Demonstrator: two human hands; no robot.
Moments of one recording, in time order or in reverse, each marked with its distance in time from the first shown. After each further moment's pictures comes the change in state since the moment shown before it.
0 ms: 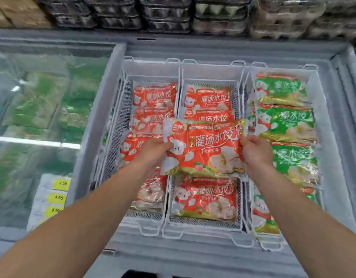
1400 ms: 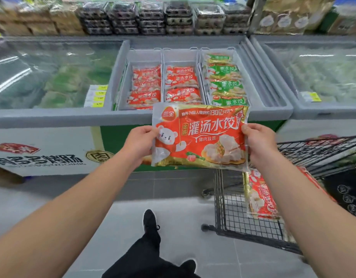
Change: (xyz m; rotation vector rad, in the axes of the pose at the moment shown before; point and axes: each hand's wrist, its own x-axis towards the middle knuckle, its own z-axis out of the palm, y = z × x) left_hand -0.467 -0.347 -0.039 0.022 -0.015 0.371; right_hand -0.469 0.288 -0.267 0.321 0.068 -0.130
